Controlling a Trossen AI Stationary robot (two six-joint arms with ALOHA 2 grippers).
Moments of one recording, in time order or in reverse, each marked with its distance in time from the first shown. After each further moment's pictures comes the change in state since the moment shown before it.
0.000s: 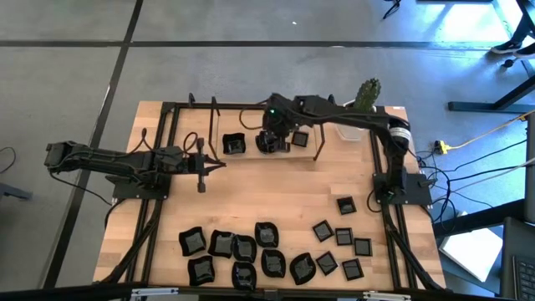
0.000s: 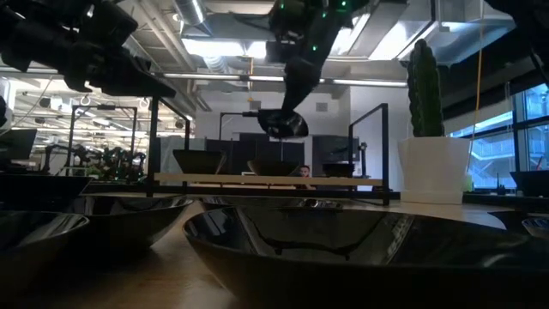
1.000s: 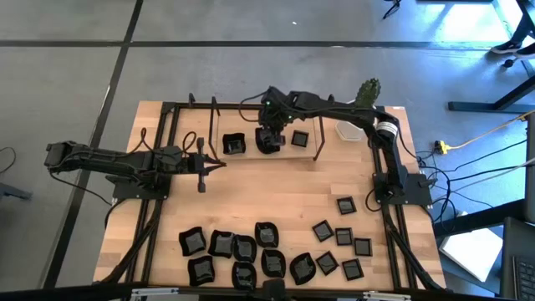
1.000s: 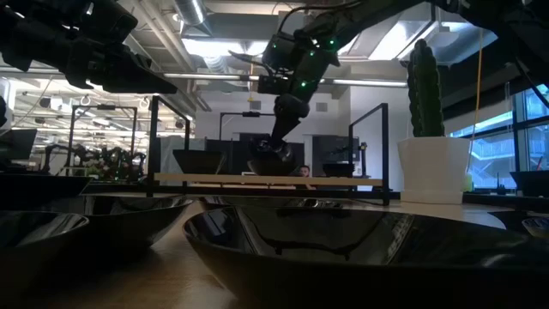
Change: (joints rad) left arm 0.000 0.000 0.000 0.021 0.008 0.002; right arm -0.103 0.127 -0.001 0.152 -0.109 -0.141
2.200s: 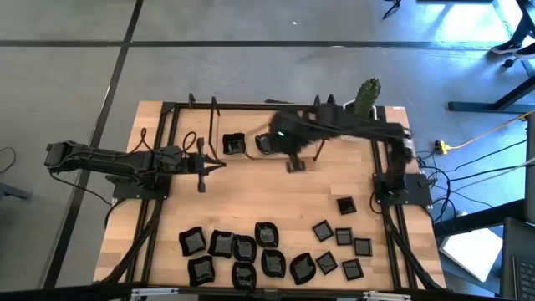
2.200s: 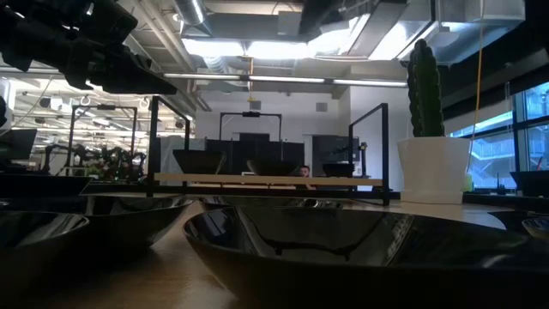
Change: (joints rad) left arm 0.000 0.000 0.000 -0.004 -0.001 0.002; right arm 0.371 -0.170 0.405 -0.653 0.201 0.233
